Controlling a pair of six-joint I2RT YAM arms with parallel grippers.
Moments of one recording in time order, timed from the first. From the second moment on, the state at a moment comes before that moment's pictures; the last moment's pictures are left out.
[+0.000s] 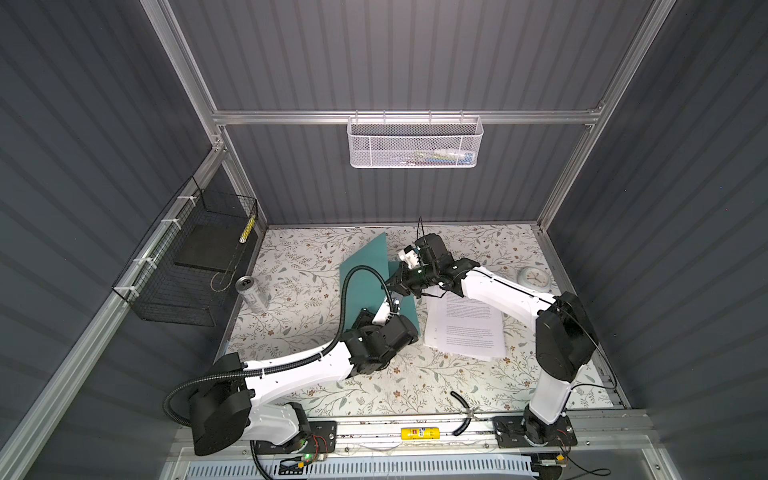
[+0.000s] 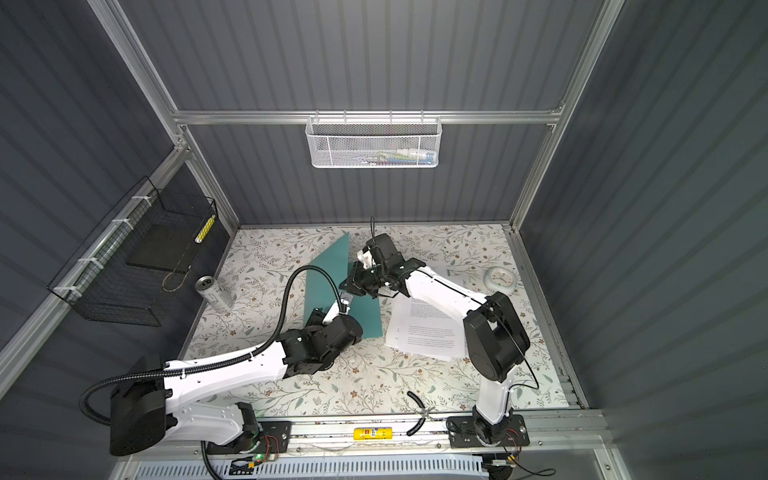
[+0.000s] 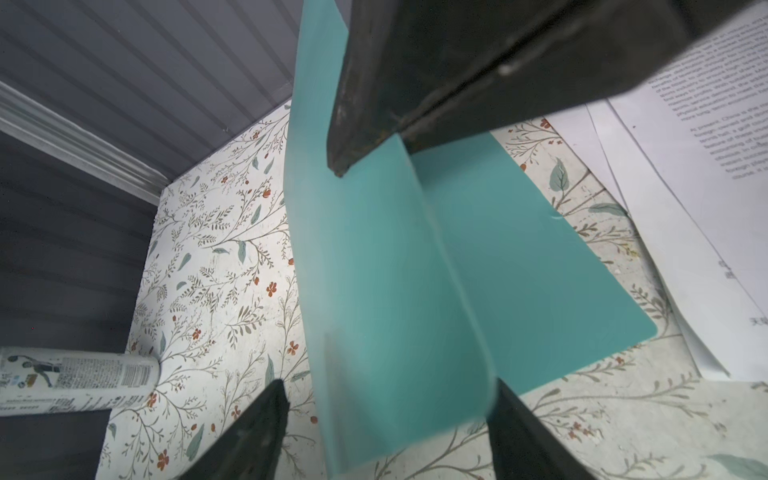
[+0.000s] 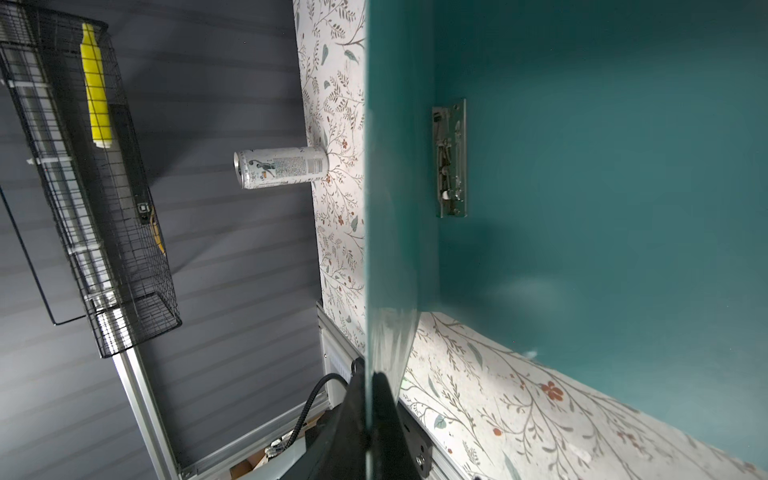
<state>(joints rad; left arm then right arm) -1.10 1.34 0.86 -0.48 -0.84 -0.32 0.67 1.81 1.42 -0.31 -0.60 1.02</state>
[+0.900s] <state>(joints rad) -1.09 1.22 0.86 -0.49 -0.78 -0.38 0.60 1.67 1.34 -0.27 -0.71 0.96</state>
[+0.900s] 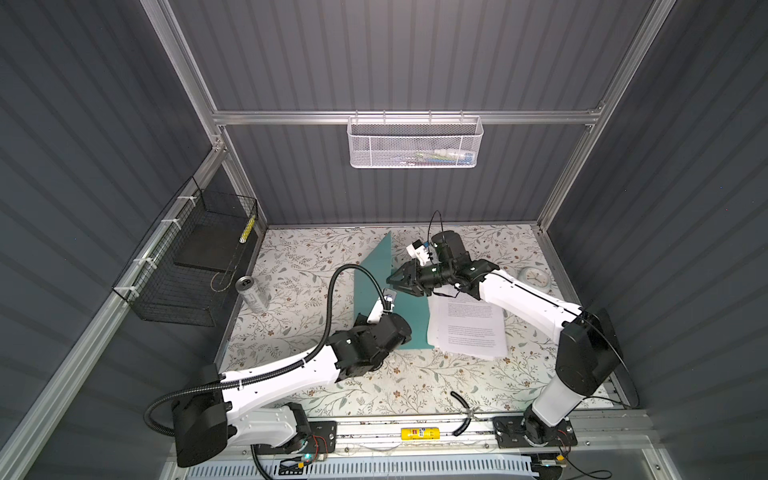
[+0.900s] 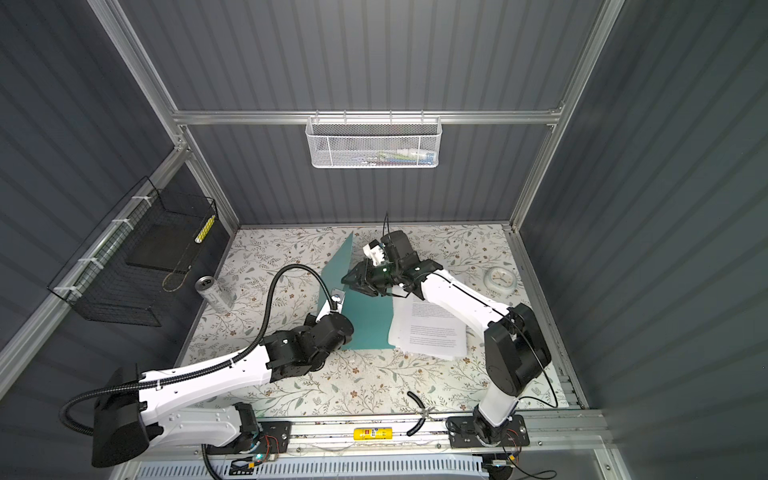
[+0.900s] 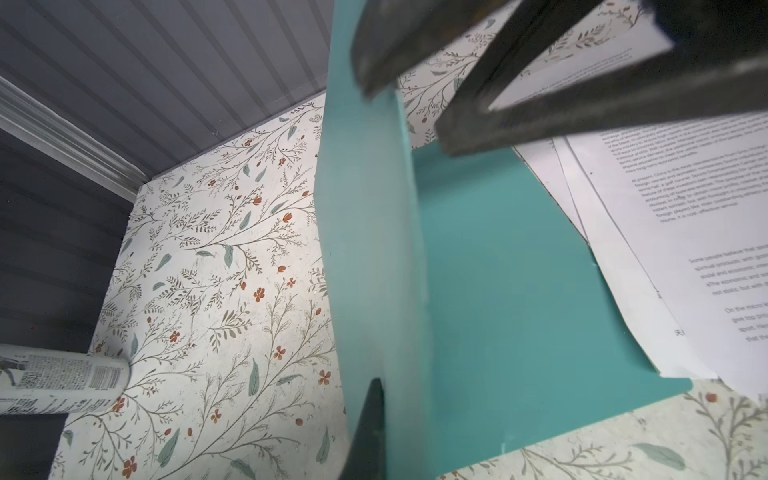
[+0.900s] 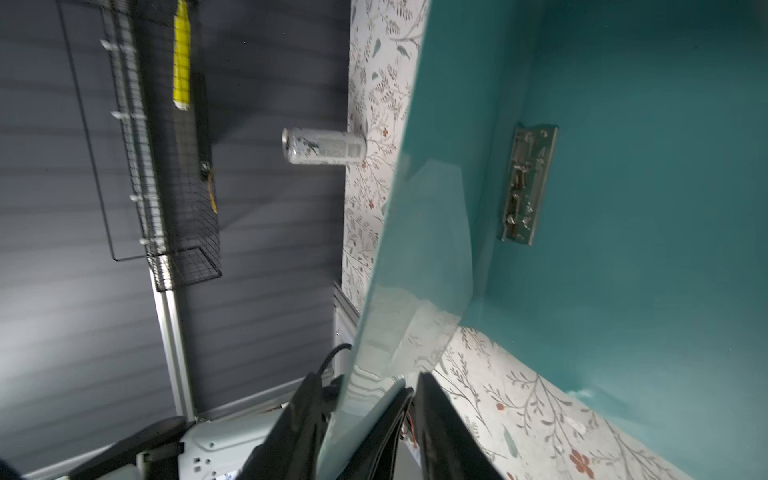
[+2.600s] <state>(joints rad) -0.89 0.54 0.42 -1.01 -0.90 -1.67 0.57 1.99 1.15 -0.21 -0.58 0.78</state>
